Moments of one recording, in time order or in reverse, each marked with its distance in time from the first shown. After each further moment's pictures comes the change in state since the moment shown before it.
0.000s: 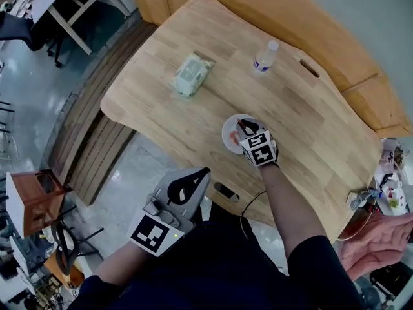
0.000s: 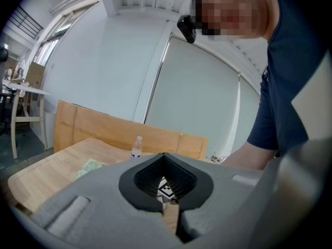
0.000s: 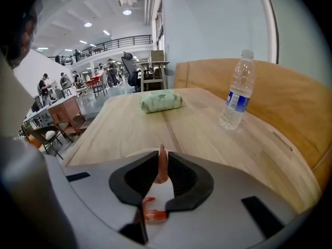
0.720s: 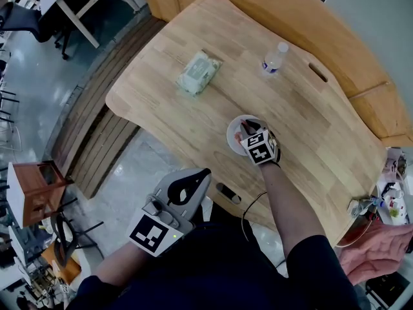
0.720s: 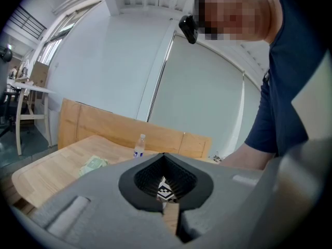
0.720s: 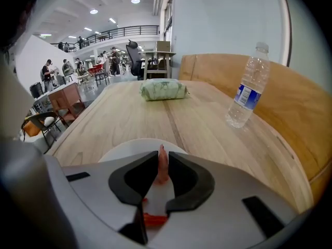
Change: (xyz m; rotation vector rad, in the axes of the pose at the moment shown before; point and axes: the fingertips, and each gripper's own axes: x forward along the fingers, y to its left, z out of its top) left arm -0.001 0.005 -0.005 -0.020 0.013 0.034; right arm 0.025 -0.001 -0.016 -0.093 0.091 -0.008
